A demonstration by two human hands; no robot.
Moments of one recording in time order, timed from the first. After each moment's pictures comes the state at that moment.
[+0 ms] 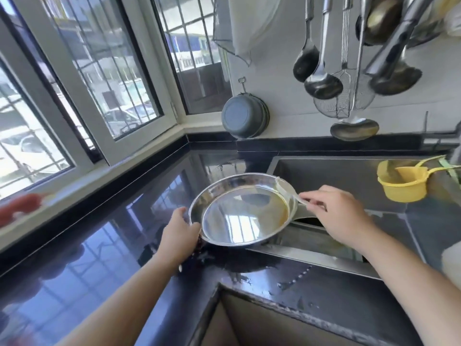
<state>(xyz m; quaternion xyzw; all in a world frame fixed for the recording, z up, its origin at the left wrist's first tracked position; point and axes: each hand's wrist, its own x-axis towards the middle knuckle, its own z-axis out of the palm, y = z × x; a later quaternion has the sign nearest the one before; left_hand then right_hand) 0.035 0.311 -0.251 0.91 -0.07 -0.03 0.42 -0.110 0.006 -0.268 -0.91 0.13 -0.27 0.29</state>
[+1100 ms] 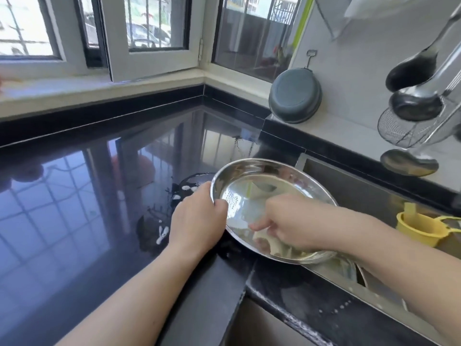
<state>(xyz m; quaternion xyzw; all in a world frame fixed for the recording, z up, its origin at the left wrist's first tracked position) 0.066 0.327 -0.288 0.89 -0.11 0.00 0.45 -0.002 0.153 -0.205 -0.98 -0.04 0.18 -0.01</state>
